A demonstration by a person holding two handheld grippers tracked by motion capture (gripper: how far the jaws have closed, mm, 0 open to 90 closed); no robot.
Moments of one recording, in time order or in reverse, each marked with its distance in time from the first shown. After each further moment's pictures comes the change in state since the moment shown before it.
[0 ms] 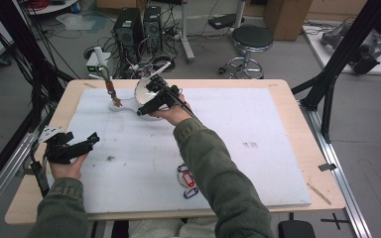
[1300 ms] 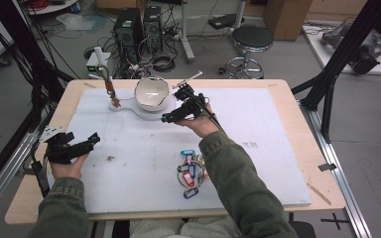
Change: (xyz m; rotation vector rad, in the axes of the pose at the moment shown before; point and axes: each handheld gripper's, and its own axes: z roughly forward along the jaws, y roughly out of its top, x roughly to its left) left arm -0.001 0.000 0.001 0.012 0.000 -0.002; right arm -0.025 -0.060 -0.048 -0.054 -0.039 0.059
